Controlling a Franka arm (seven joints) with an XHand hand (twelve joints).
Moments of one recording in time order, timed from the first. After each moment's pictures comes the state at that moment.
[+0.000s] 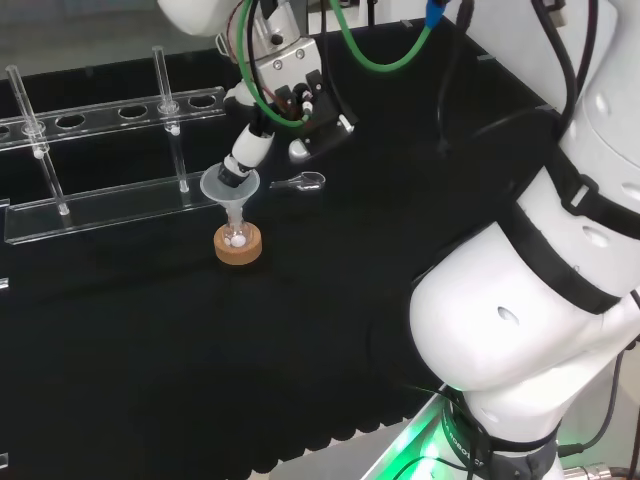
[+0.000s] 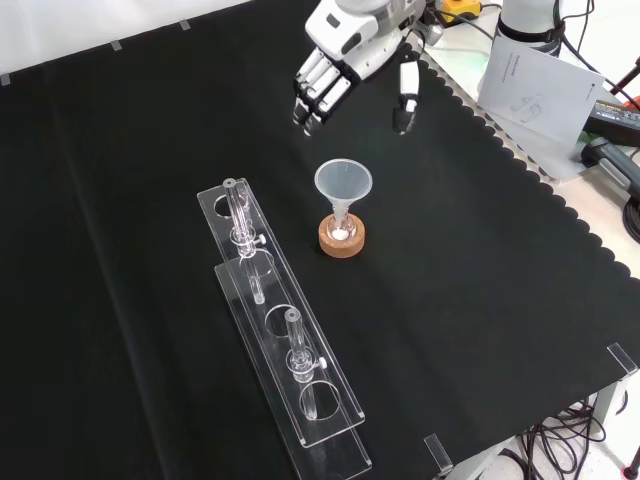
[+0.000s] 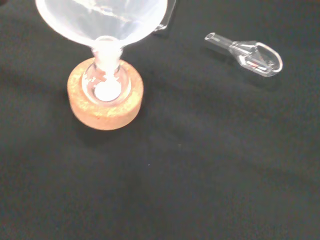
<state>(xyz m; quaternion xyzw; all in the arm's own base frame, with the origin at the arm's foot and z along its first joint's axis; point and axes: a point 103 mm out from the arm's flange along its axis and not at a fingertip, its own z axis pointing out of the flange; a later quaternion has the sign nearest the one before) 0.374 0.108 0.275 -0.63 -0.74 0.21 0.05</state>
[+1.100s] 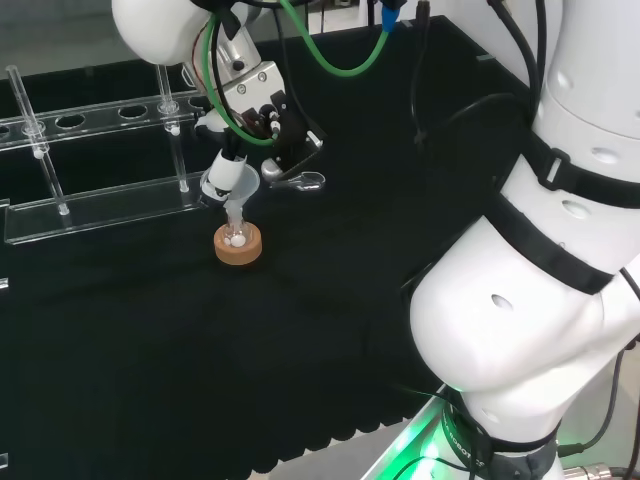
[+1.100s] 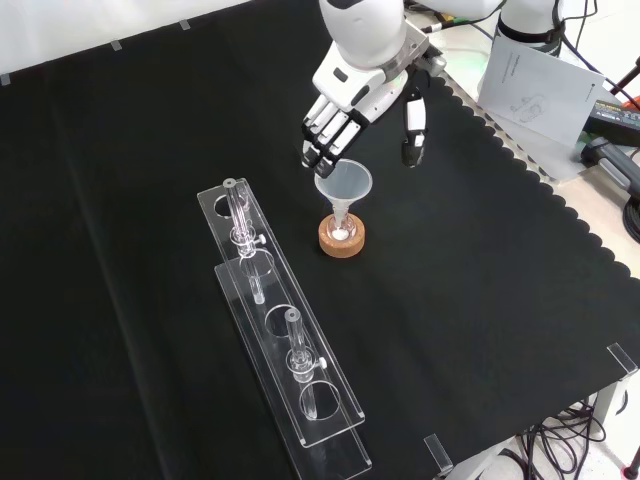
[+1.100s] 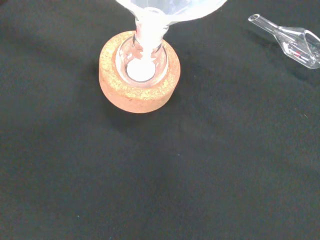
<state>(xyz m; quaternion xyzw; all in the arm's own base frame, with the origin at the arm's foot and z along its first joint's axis) 0.384 0.141 0.245 -0.60 -0.76 0.25 0.05</state>
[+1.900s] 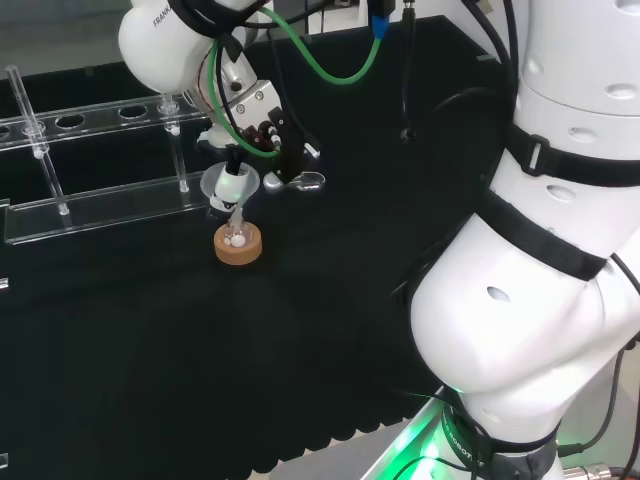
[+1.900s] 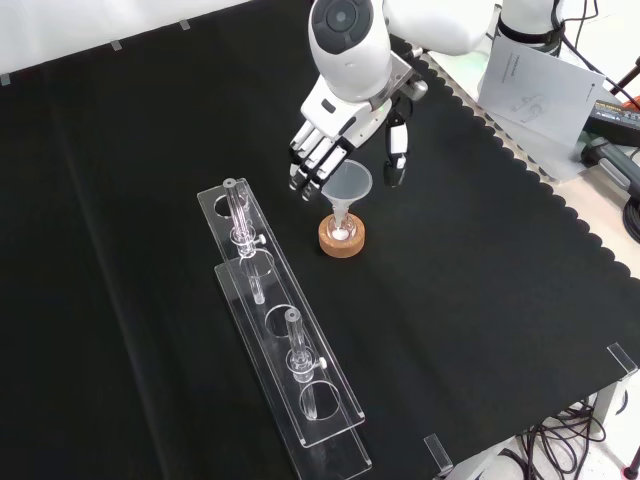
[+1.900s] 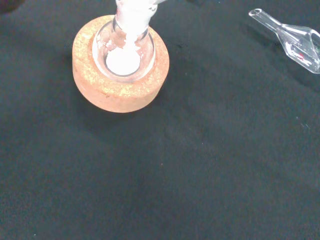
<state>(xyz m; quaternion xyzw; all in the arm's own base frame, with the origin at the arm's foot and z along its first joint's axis) 0.408 0.136 0.208 -0.59 -0.76 0.27 0.03</state>
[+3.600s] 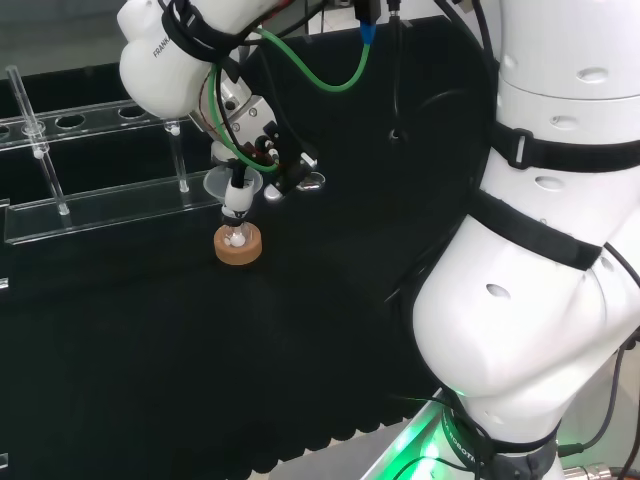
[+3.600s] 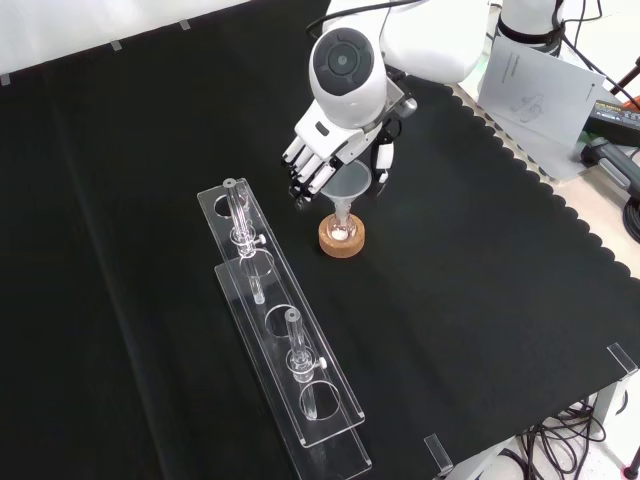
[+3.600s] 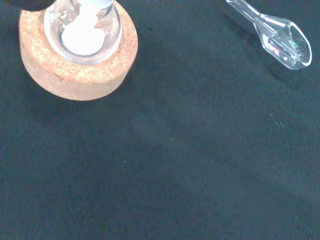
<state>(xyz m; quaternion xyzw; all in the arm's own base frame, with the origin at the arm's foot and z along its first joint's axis) 0.421 0.128 0.183 -0.60 -0.74 0.30 -0.02</state>
